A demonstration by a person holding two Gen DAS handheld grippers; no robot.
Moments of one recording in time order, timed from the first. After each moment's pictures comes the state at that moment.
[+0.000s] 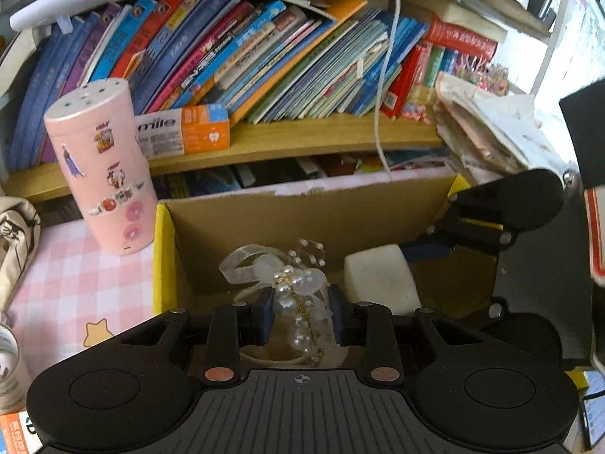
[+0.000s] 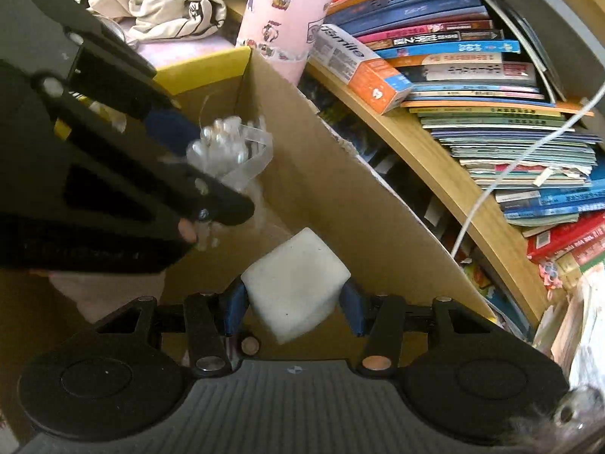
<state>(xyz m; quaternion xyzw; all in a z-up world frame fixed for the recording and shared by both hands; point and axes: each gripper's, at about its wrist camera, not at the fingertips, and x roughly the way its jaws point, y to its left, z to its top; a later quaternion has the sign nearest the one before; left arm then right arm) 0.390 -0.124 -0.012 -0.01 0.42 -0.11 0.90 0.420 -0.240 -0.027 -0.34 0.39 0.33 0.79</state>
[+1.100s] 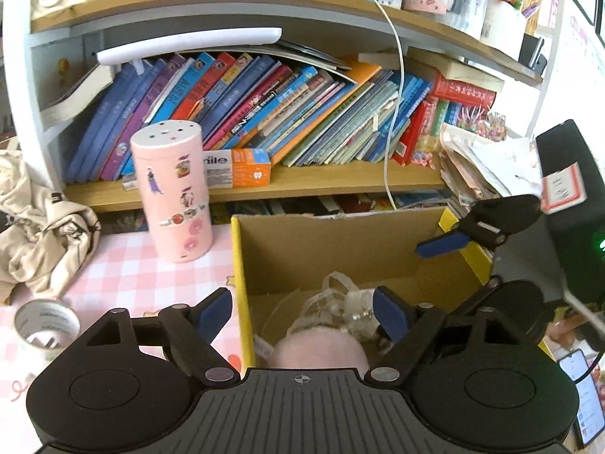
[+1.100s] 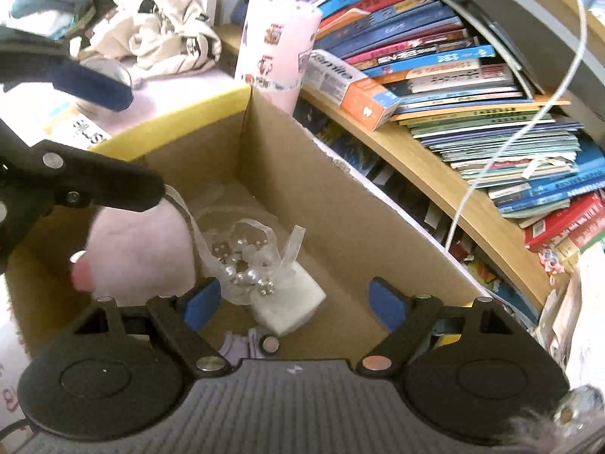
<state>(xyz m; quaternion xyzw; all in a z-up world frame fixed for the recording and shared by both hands) 0.321 -0.094 0.030 -0.03 0.35 -0.07 0.93 0.394 -0.255 0.008 -0.28 0.38 0.33 0.82</state>
